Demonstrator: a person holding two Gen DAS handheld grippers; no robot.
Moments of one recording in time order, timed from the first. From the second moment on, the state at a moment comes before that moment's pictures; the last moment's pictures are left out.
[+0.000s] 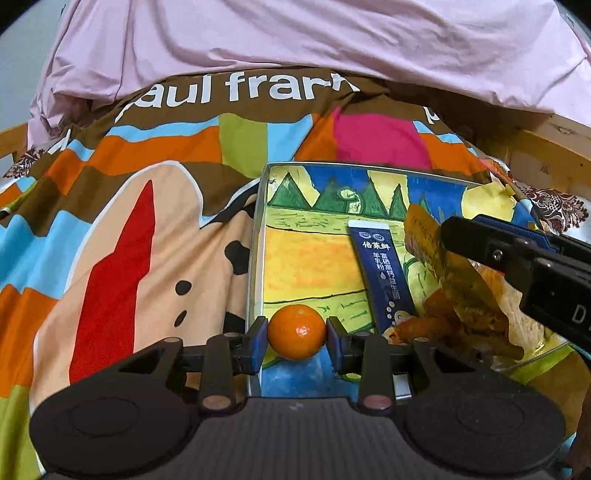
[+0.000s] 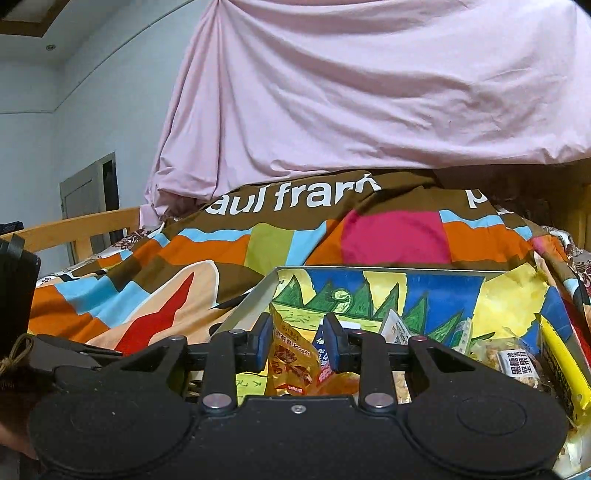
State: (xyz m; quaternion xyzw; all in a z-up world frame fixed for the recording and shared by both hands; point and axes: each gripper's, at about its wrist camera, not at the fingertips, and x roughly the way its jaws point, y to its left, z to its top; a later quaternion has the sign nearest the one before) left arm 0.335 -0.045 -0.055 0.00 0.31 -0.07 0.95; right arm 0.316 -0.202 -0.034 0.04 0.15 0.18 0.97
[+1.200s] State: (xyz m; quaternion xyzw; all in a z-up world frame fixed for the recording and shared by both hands) left arm 0.241 -0.016 0.023 -0.08 0.21 -0.03 0.97; right arm 0.234 -0.247 0.055 0.06 0.10 0.12 0.99
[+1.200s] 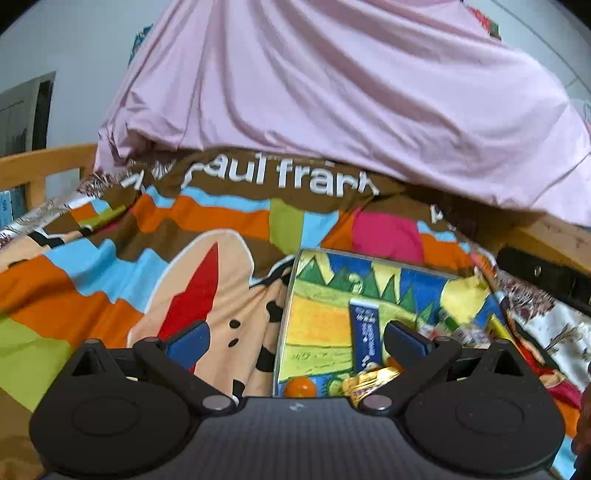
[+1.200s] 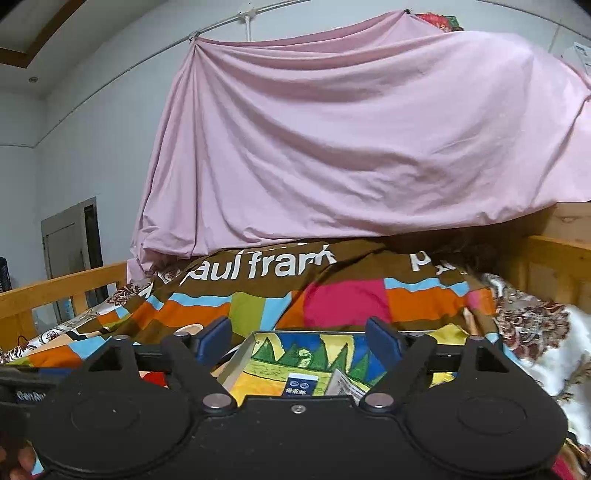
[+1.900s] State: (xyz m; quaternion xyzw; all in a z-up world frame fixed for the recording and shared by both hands) left arm 0.131 -0.025 0.063 -0.10 0.17 -0.03 0.98; right arm 0.103 -0.281 0.066 0.08 0.11 0.07 0.99
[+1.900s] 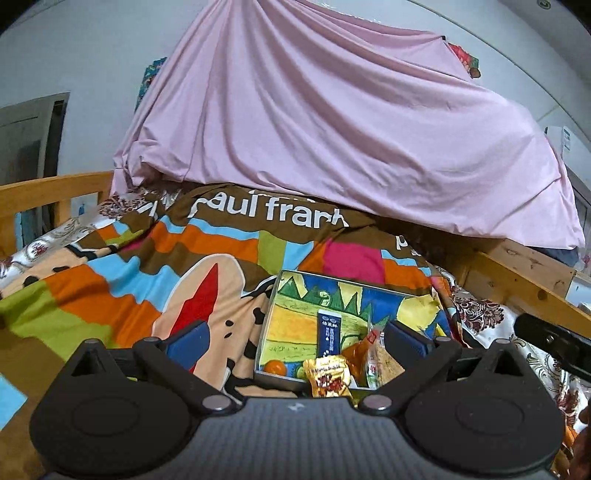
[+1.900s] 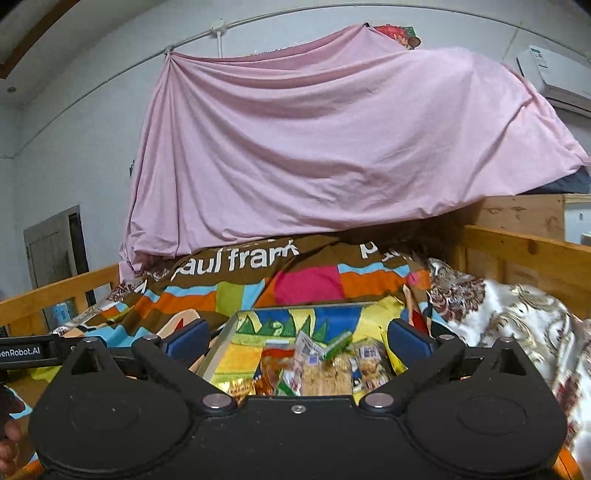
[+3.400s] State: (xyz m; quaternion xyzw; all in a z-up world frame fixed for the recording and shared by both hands) left arm 0.065 -0.012 -0.014 -0.02 0.27 -0.01 0.96; right arm 0.049 -0.234 -0.003 0.03 0.28 0.04 0.96
